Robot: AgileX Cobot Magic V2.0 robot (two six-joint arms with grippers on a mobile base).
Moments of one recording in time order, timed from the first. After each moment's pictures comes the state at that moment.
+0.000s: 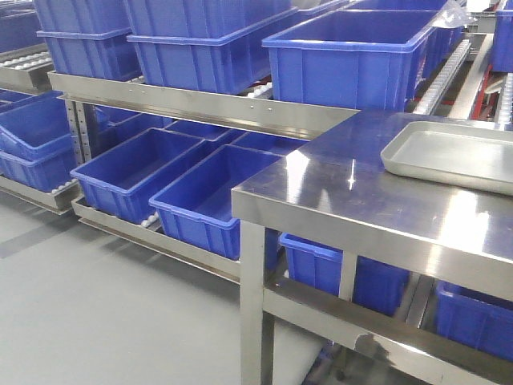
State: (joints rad) left arm -0.23 0.55 -0.48 0.24 0.53 -0.46; right arm 0.02 0.50 -0.50 0.08 0.55 0.13
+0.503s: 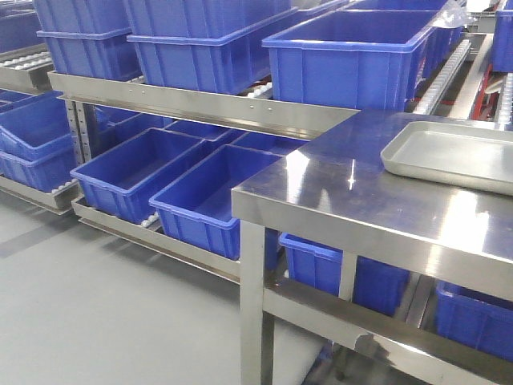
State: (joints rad) left arm -0.23 0.55 -0.48 0.24 0.53 -0.46; right arm 0.02 0.50 -0.50 0.08 0.55 0.13
